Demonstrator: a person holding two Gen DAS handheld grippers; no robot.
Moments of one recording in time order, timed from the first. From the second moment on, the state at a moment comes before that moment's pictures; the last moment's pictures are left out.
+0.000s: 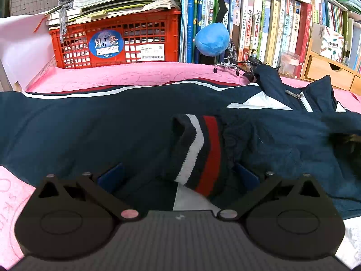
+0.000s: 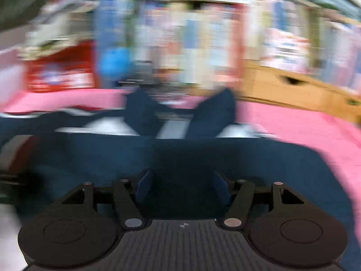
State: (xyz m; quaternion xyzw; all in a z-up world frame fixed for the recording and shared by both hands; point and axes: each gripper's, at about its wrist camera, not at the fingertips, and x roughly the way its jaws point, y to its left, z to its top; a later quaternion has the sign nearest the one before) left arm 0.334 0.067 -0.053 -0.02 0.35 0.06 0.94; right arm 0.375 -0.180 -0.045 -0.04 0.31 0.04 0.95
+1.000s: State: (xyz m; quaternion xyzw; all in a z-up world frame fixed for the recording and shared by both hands) left arm 0.335 0.067 -0.053 -0.02 0.35 0.06 0.94; right arm 0.276 -0.281 -0.053 -0.08 0.31 -0.10 0.94
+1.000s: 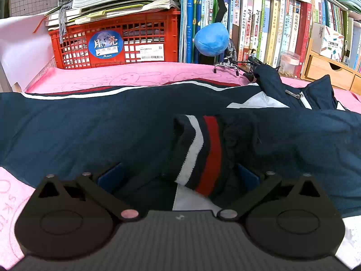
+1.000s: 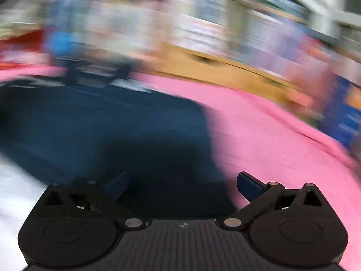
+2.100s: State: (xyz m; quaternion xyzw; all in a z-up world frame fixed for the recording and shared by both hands) left arm 0.263 0.044 -0.017 0.03 0.34 0.05 0.94; right arm 0.097 -0.251 -0.044 0.06 0.27 -0.03 0.96
